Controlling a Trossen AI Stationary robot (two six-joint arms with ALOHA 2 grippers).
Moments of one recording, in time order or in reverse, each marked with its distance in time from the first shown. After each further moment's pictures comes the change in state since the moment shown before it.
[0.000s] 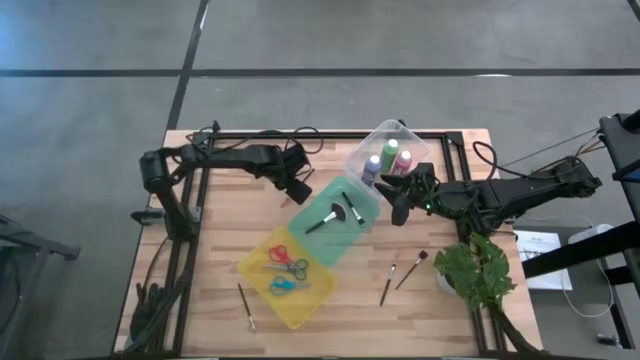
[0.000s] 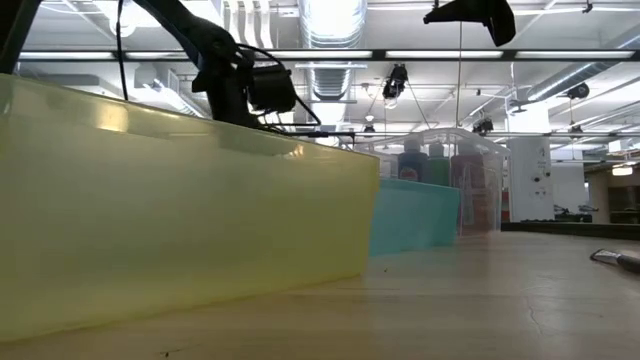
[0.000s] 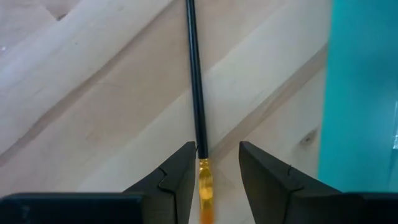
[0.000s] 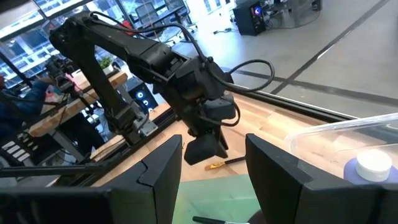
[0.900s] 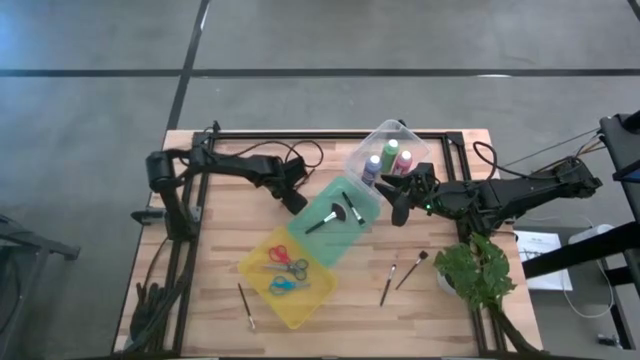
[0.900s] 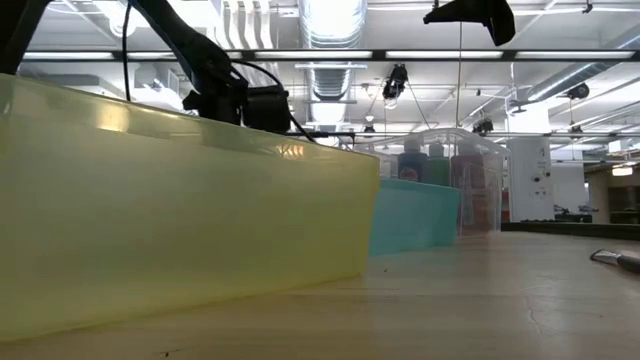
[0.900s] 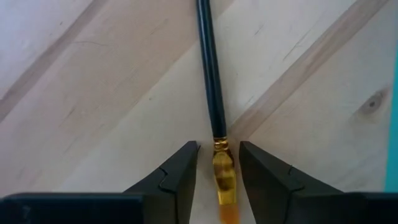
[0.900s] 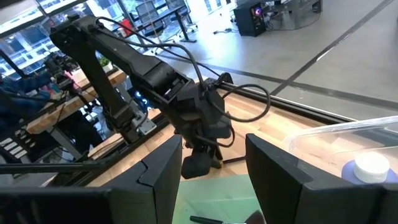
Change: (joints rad) left arm -0.052 0.086 -0.108 0.076 -0.036 0.034; right arm 0.000 0.000 0.000 -0.001 -0.001 -0.019
